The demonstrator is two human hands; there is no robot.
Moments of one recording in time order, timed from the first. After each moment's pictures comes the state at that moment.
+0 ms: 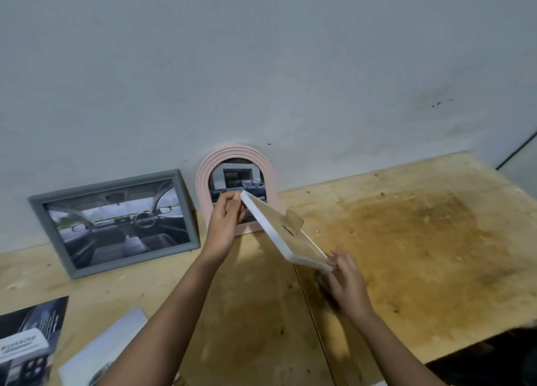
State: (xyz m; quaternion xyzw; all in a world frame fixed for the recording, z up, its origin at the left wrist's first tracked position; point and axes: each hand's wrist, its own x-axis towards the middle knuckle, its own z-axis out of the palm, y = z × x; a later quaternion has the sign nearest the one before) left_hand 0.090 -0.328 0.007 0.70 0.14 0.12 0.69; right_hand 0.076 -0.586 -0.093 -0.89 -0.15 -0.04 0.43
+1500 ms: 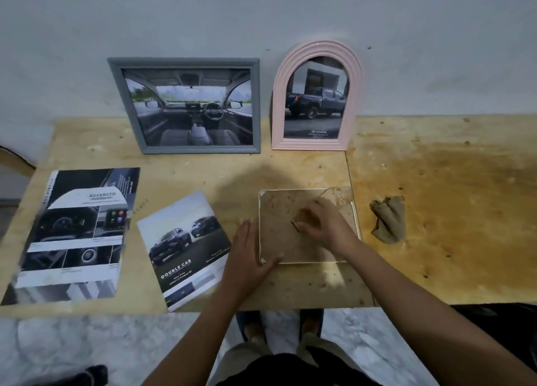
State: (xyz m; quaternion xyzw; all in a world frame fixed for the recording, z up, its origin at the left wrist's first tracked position) left_hand -0.141 -0.310 -0.148 0.91 0.20 -0.02 0.35; right_hand 0.020 -0.466 -0.109 -0.89 -0.34 0.18 0.25
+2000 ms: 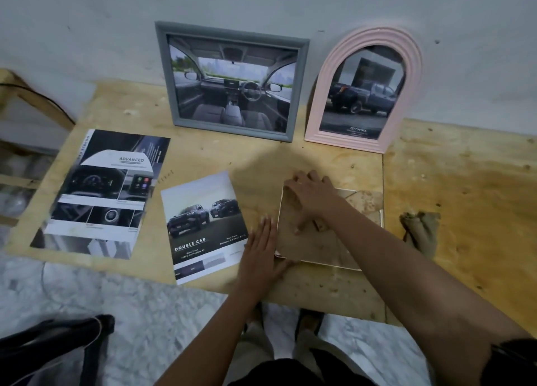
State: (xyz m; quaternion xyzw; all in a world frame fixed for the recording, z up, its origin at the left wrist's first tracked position) left_hand -0.154 -0.326 -0.177 0.94 0.21 -0.03 0.27; right_hand 0.043 -0.363 -0.091 -0.83 -0.49 0.25 -0.11
